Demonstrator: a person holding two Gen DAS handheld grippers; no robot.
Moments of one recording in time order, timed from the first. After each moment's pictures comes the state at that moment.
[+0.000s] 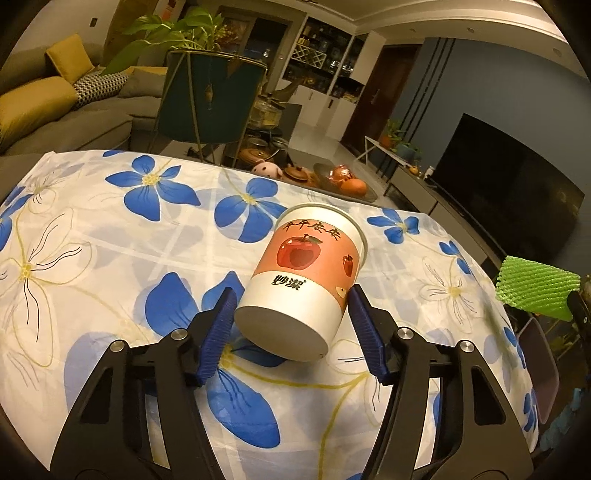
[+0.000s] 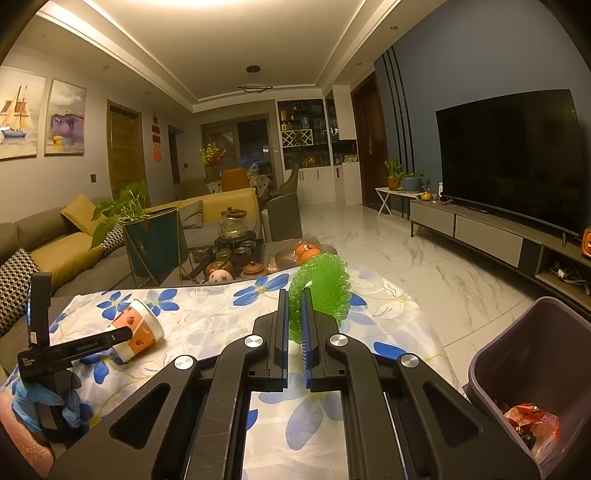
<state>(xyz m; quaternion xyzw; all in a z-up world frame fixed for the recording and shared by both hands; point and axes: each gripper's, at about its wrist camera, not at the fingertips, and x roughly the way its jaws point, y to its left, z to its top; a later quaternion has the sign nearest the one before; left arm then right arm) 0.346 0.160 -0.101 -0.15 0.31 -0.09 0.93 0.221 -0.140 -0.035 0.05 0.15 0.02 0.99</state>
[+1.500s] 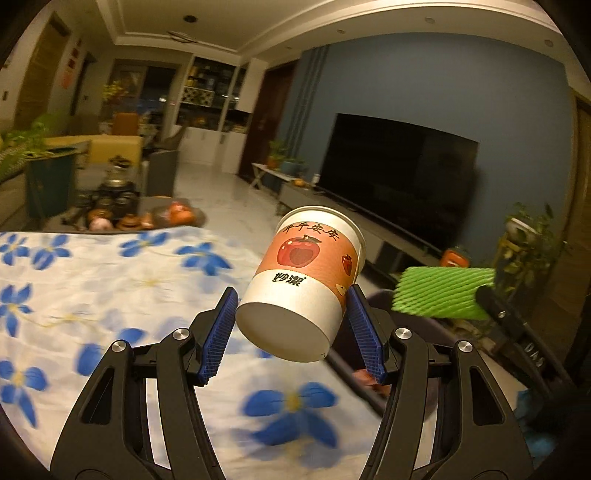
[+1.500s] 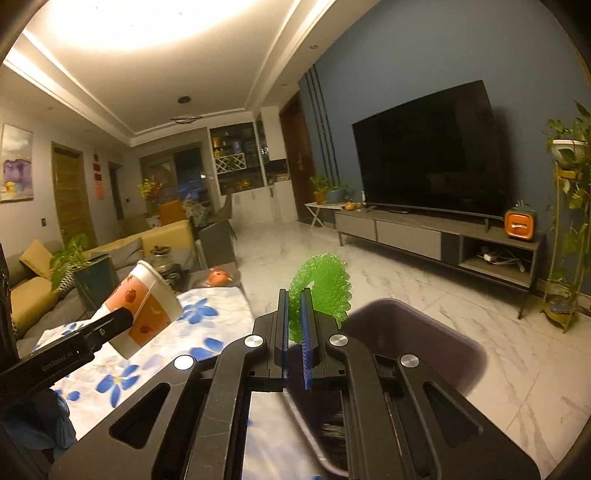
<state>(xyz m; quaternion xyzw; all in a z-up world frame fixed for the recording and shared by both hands) 0.191 -0.127 -0.007 -0.08 0.21 -0.27 0.94 0.090 -0.300 -0.009 0.10 0.11 -0.10 0.98</state>
